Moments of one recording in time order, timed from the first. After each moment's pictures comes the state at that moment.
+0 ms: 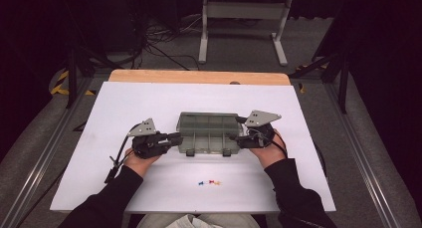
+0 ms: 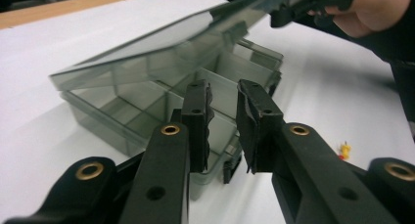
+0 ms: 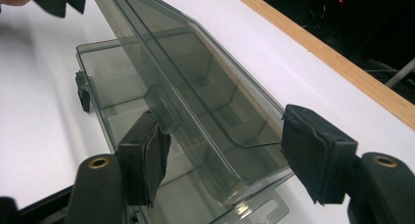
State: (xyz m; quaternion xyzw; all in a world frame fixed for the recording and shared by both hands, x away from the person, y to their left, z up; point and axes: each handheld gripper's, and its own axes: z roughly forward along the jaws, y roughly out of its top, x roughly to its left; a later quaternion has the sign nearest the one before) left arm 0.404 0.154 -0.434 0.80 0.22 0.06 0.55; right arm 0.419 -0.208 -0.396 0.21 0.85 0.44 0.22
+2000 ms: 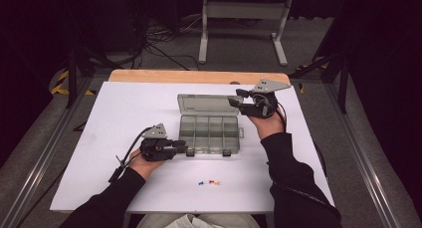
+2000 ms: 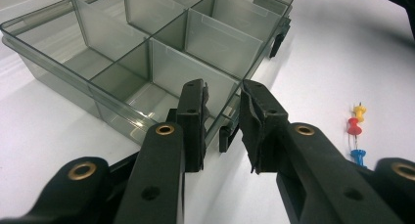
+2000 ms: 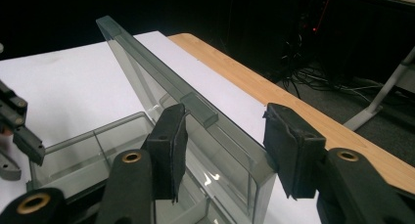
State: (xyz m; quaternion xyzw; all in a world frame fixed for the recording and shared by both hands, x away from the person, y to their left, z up) left arm 0.410 0.139 -0.451 0.84 0.23 0.03 0.49; right arm 0.477 -0.215 -0.347 0.26 0.79 0.51 0.22
